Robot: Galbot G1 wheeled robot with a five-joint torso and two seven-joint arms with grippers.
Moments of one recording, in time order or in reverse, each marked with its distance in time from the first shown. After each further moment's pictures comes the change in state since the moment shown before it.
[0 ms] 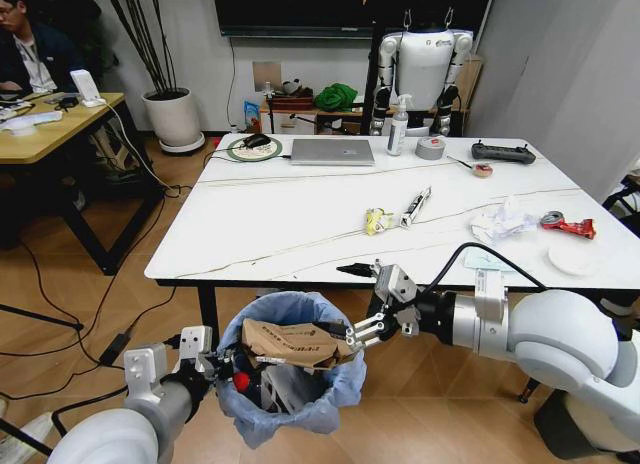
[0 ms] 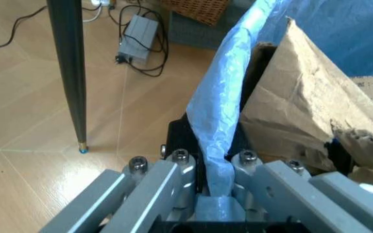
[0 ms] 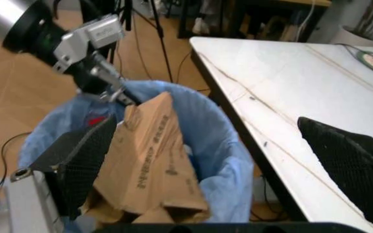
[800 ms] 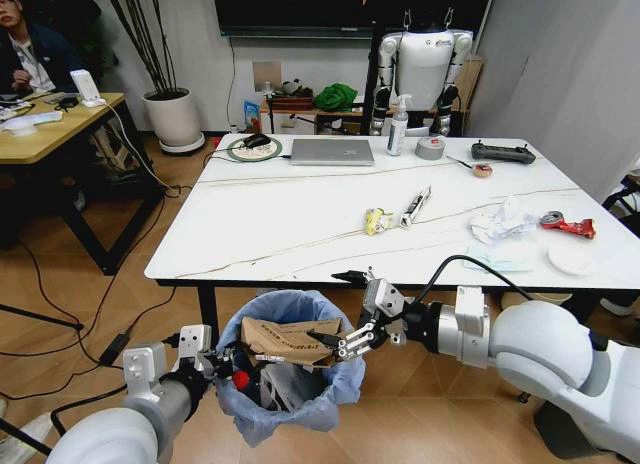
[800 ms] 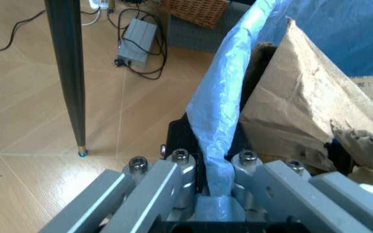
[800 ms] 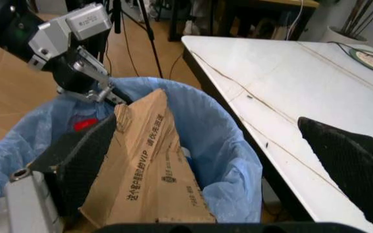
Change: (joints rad) left arm -0.007 0.001 -0.002 0.000 0.004 0.000 0.005; right arm -0.059 0.102 -0.051 -0.032 -0.166 0.009 0.021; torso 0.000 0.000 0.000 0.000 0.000
